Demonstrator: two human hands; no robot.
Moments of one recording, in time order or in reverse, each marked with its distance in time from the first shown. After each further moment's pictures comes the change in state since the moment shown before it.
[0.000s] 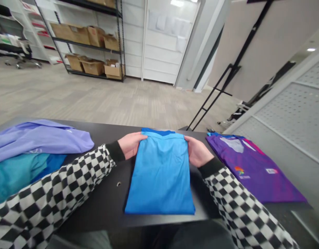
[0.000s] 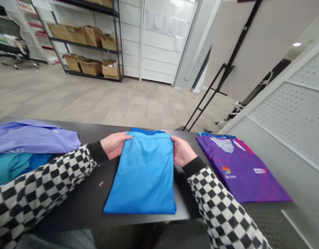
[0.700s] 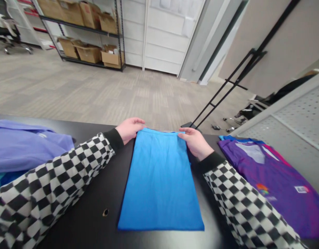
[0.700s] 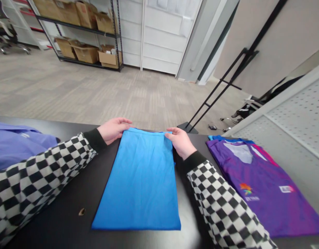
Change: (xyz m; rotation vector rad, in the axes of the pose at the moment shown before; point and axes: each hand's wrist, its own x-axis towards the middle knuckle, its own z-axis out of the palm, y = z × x) left_hand 0.116 0.035 -0.054 0.368 0.393 0.073; right_hand 0.152 -0.003 -0.042 -0.414 0.140 -0.295
